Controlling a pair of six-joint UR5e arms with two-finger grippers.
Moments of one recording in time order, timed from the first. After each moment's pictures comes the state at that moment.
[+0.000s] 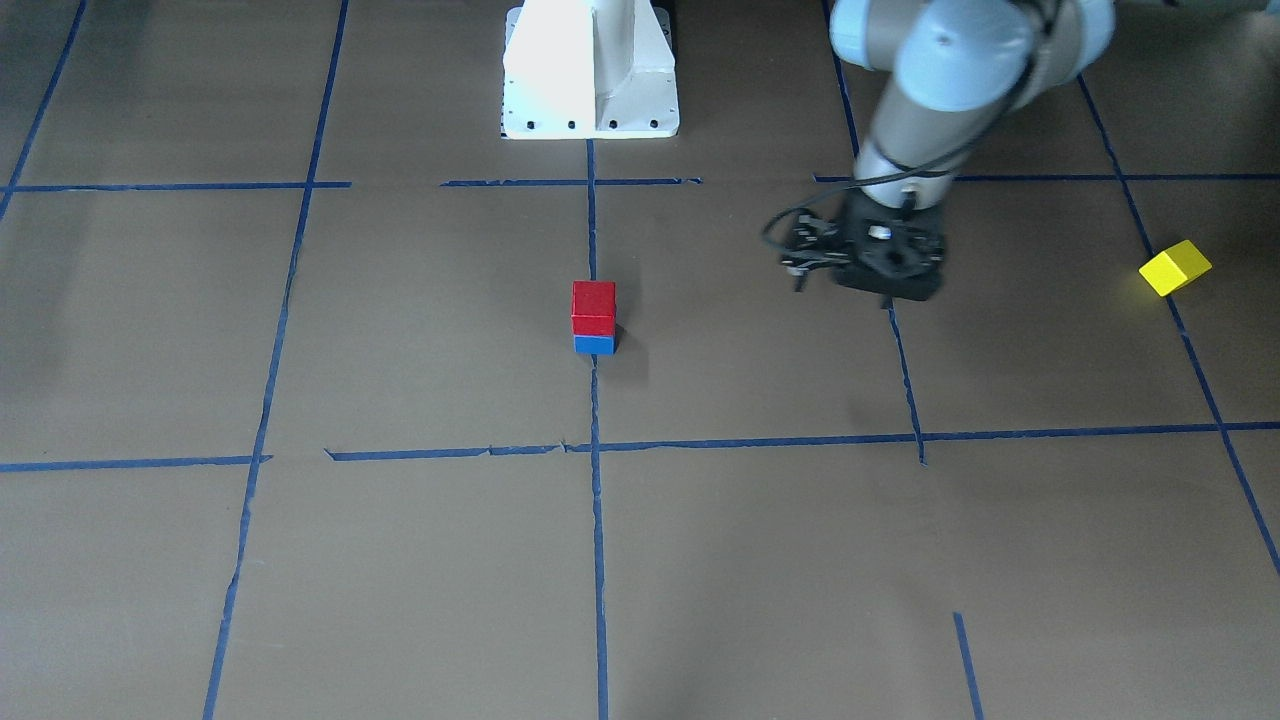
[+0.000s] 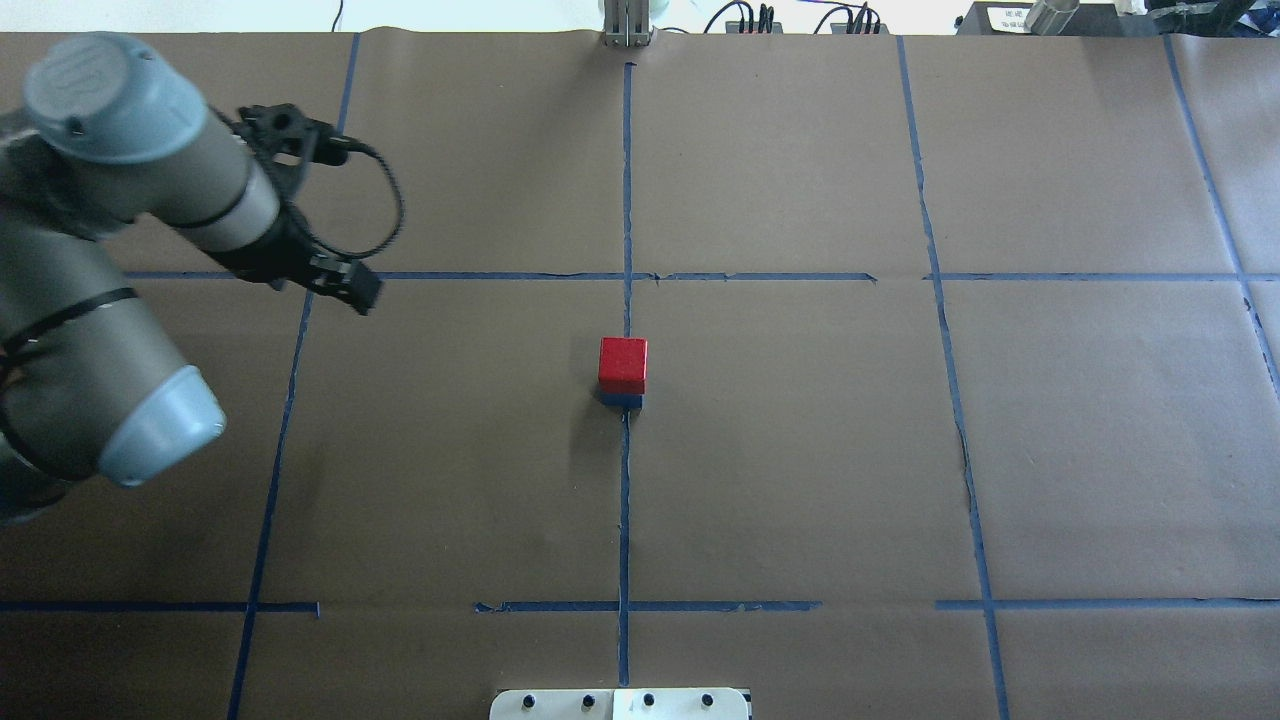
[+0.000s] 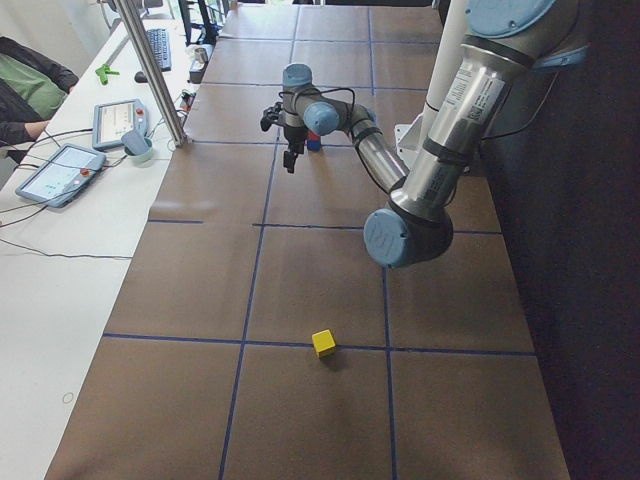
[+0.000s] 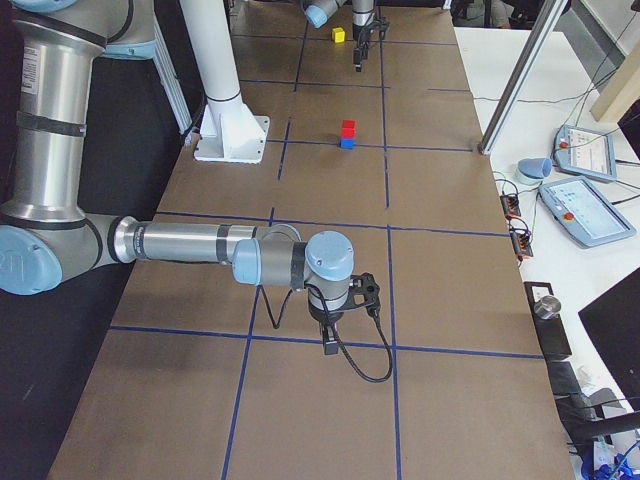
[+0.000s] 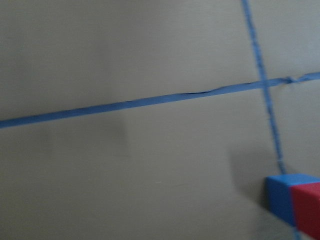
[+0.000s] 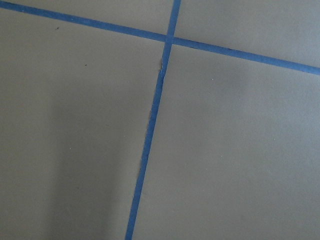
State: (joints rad) left arm -0.87 -1.91 -1.92 -1.51 -2.08 -0.57; right arm 1.58 -1.76 1.78 -1.59 2.31 -0.21
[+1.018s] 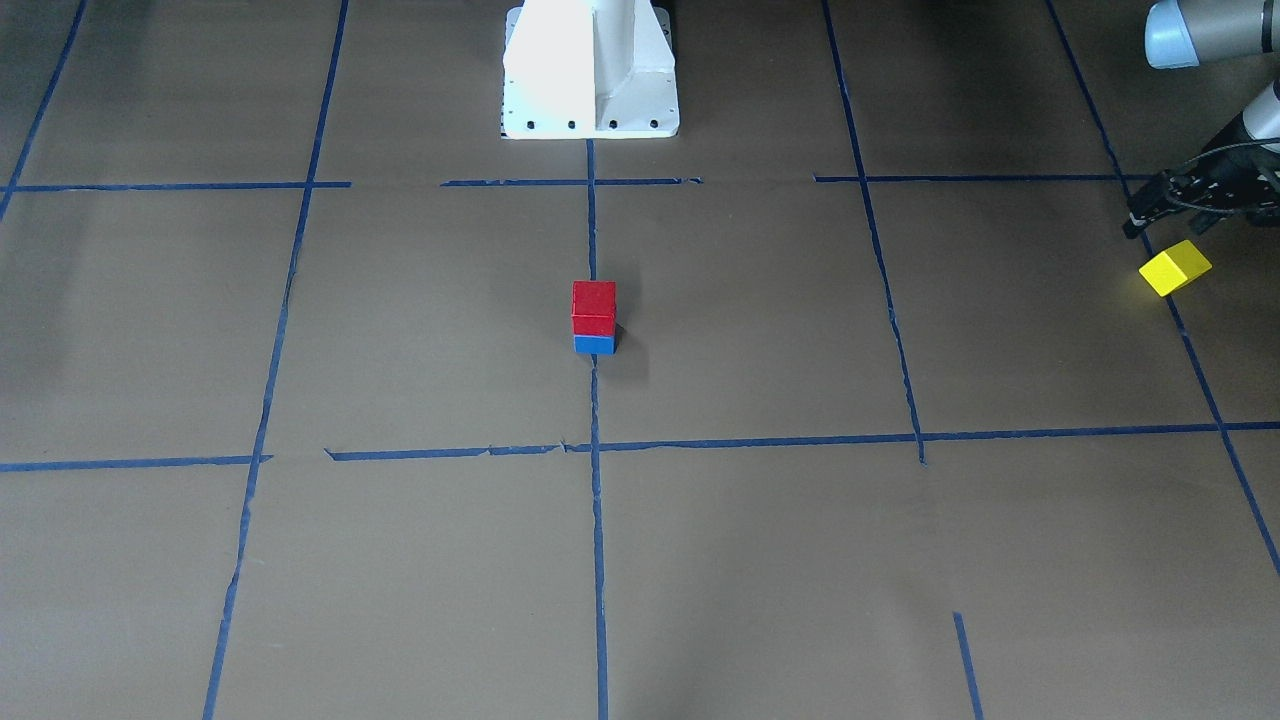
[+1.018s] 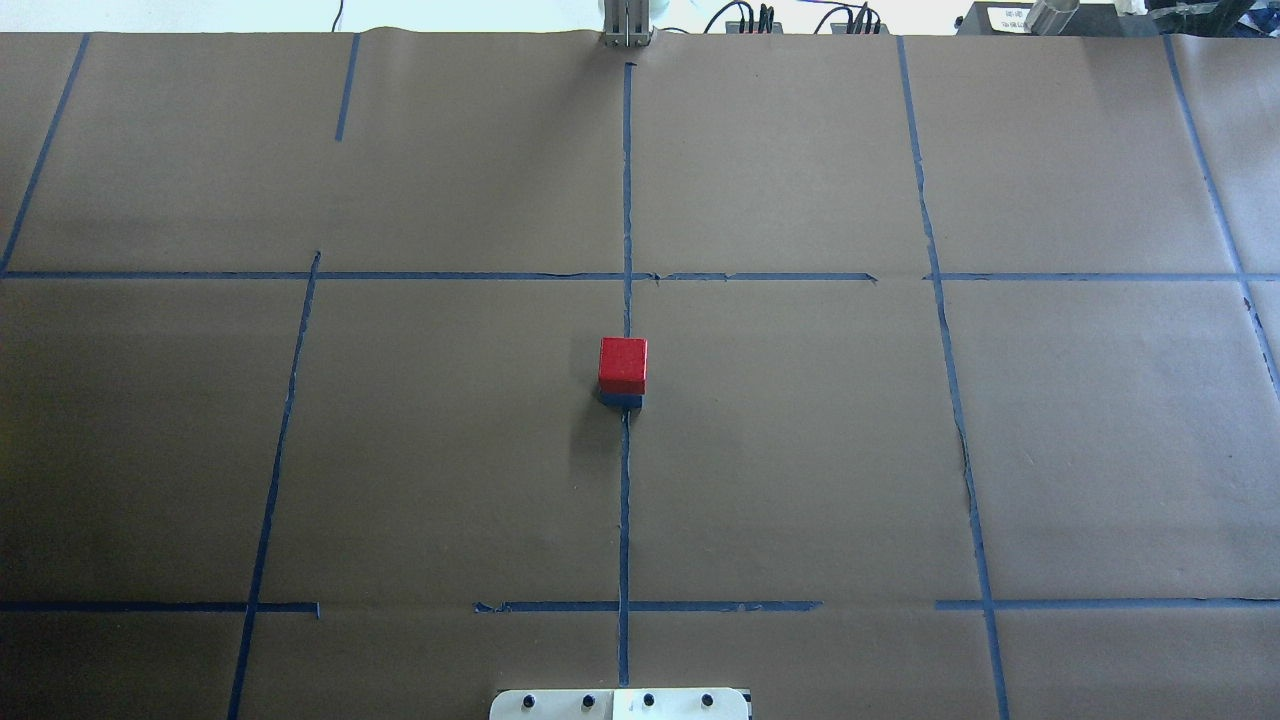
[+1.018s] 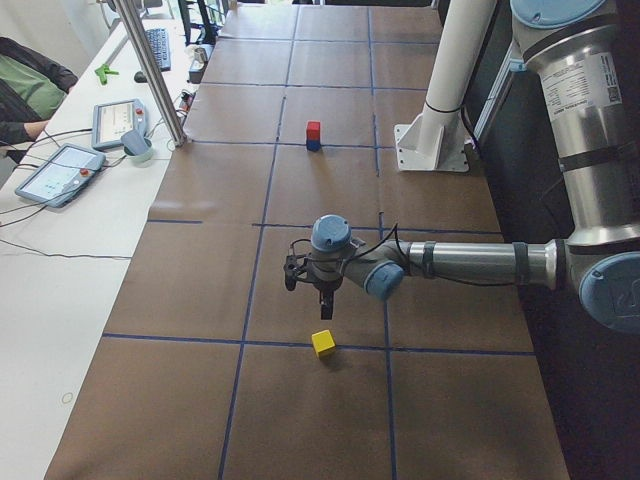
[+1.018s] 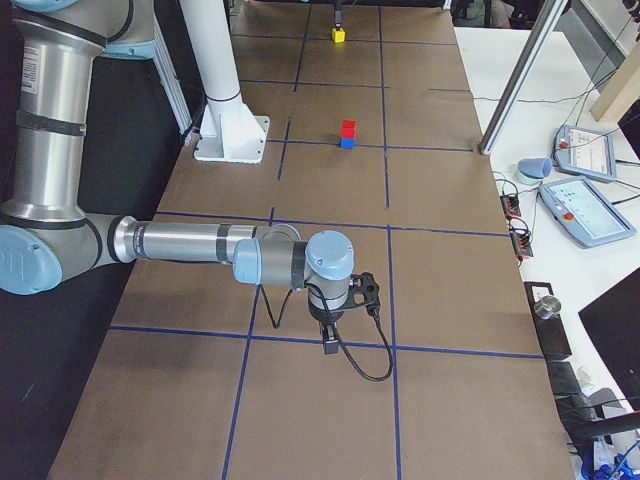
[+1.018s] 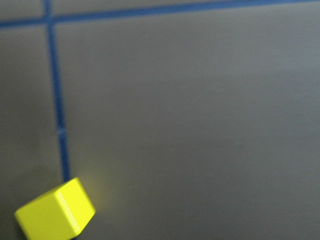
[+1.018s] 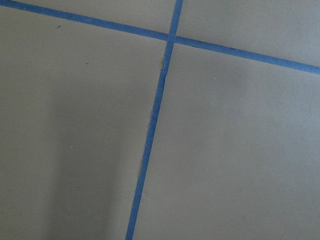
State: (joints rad) left arm -1.14 -1.24 -1.70 -2.28 -2.25 -0.75; right arm 1.58 -1.76 1.77 -1.59 2.31 -0.21
